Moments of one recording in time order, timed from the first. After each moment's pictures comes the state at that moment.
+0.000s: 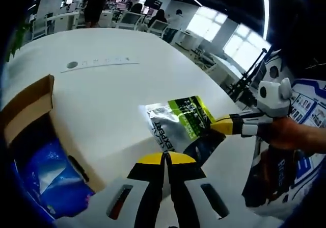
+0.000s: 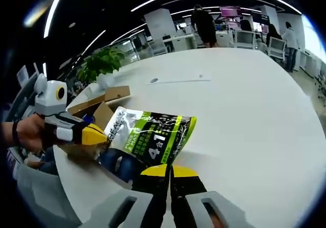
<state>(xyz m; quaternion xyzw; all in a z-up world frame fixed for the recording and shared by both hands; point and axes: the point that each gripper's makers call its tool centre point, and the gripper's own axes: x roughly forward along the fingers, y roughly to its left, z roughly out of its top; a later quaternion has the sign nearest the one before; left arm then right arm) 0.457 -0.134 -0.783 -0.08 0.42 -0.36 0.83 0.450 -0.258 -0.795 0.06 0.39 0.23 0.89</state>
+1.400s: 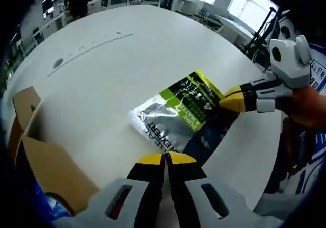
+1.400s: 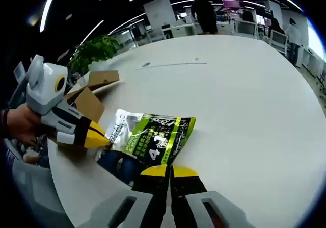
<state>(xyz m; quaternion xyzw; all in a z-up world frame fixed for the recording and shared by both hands) 0.464 -0.150 -0.844 0.08 0.50 -0.34 0.79 0.463 -0.271 -0.844 0.05 0.43 0.23 0.87</state>
